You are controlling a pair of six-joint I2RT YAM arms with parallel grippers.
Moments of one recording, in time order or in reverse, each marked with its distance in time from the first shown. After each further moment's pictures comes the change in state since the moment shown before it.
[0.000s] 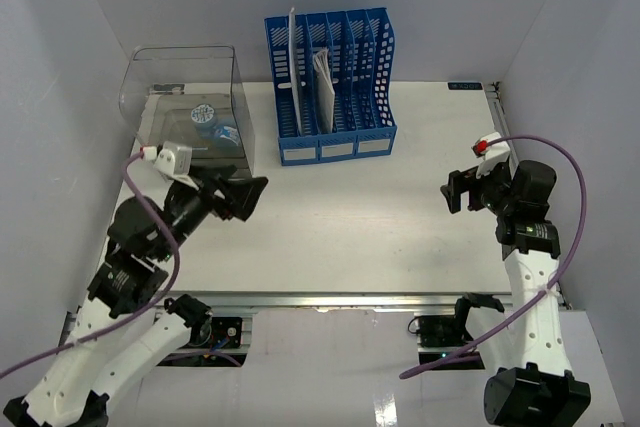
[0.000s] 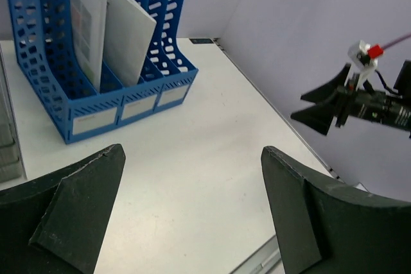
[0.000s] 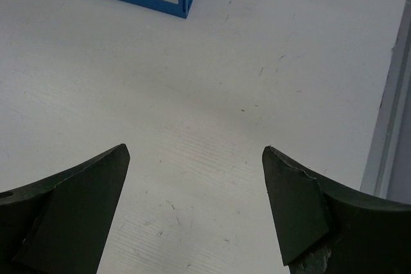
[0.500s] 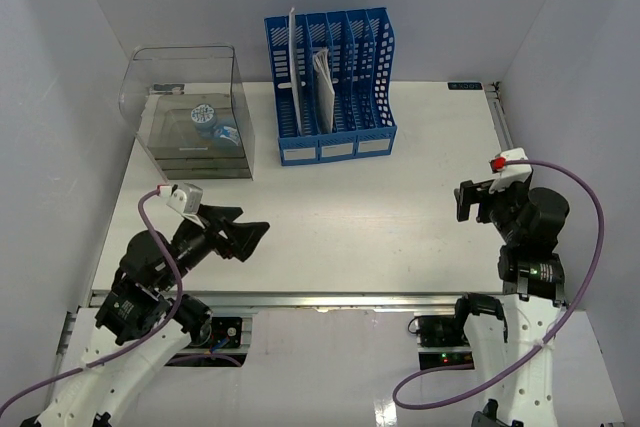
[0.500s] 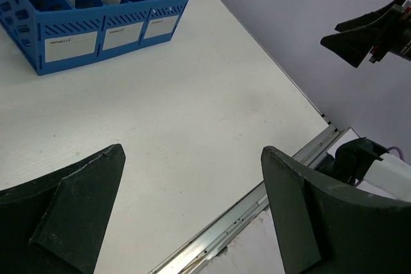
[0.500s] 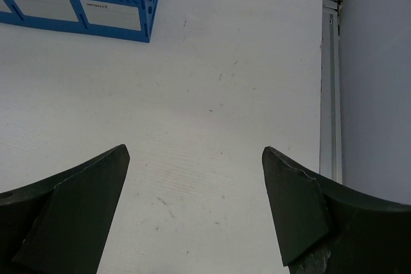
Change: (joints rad) left arm 0.000 -0.277 -0.276 -0.100 0.104 -0.045; right arm 0.000 -0.263 -0.013 -0.074 0.165 0.093
